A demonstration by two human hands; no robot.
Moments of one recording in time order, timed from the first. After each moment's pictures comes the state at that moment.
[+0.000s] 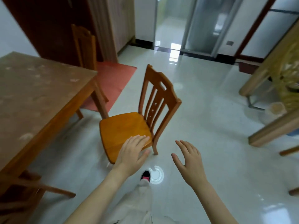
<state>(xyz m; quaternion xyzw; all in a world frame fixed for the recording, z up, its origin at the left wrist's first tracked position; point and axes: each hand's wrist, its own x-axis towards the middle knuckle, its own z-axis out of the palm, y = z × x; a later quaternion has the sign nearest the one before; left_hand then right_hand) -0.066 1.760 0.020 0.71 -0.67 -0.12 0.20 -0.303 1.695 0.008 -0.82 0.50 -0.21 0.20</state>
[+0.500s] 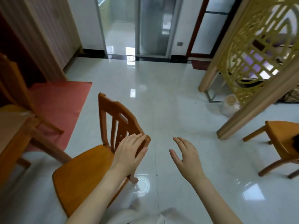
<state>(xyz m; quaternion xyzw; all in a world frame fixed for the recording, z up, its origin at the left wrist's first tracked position) -0.069 1.472 0.030 0.59 -0.76 -0.12 0.22 -0.315 1.473 0.030 -0.73 0.62 -0.24 0.15</state>
